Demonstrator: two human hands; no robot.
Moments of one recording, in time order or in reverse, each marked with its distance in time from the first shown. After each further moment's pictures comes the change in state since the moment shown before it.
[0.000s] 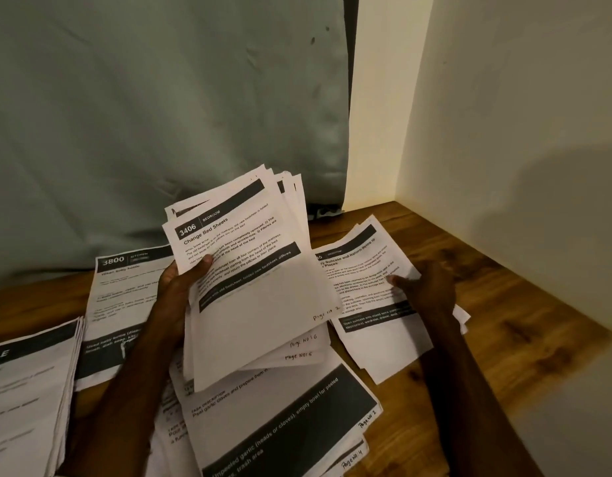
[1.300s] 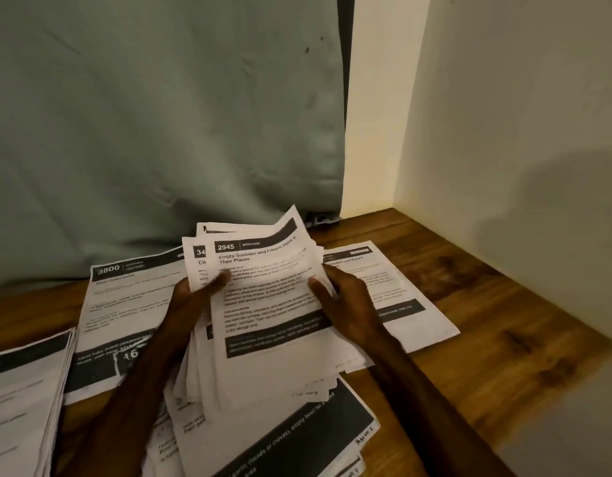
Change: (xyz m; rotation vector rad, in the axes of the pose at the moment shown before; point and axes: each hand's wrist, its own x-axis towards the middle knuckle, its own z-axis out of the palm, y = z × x) left_hand -0.002 -0.010 0.019 0.349 0.022 -0.022; right_hand -0.078 -0.085 0.041 0.358 -0.352 -0.477
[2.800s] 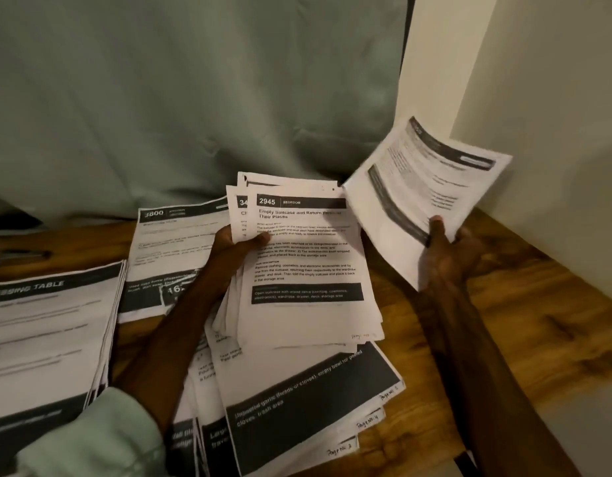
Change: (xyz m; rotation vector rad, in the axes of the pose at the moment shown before) left_hand -0.003 -0.003 -0.002 0.052 -0.011 0.032; right_hand 0.021 0.033 -0.053 0.430 0.803 0.259
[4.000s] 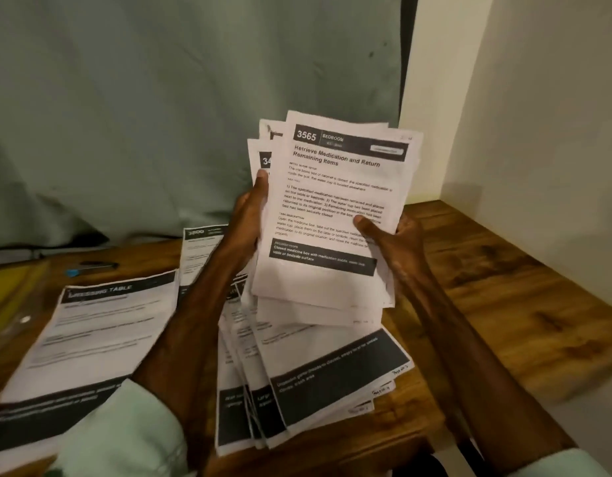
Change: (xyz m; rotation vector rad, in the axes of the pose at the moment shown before) left_hand -0.075 0.140 0.015 -0.142 -0.007 0.165; right_hand -0.095 -0.089 0.022 0.309 -0.684 0.130
